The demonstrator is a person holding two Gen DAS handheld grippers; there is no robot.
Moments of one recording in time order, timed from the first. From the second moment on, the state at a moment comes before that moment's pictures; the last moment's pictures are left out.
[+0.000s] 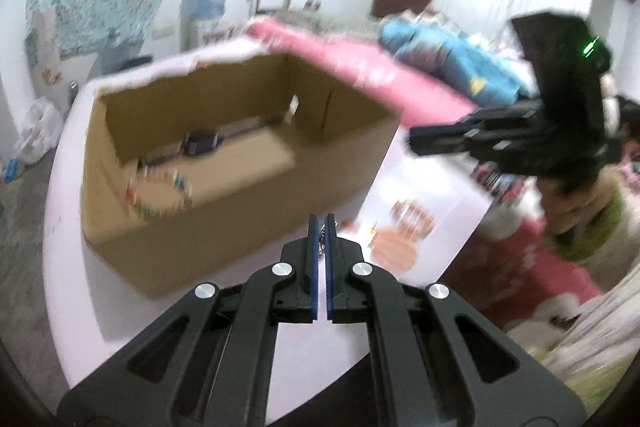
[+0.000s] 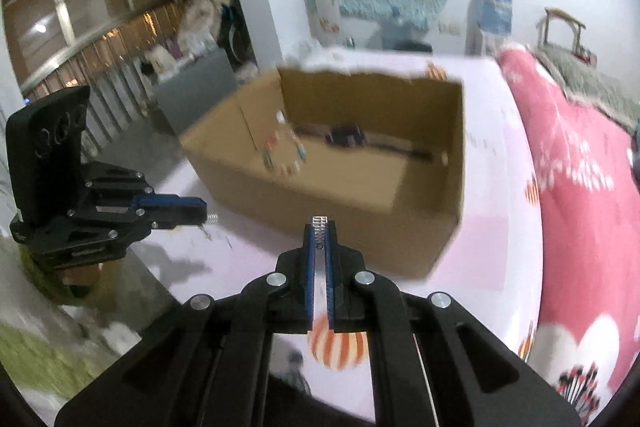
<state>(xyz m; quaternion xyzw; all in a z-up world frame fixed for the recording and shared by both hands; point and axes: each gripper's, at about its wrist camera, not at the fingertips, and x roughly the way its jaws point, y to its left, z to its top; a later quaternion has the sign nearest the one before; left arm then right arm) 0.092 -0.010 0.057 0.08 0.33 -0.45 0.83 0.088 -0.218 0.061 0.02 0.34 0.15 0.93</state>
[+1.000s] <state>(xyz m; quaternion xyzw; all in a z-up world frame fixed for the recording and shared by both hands) 0.287 -0.081 0.018 0.05 0.53 -0.31 0.79 0.276 -0.217 0.010 0.02 0.51 0.05 0.86</state>
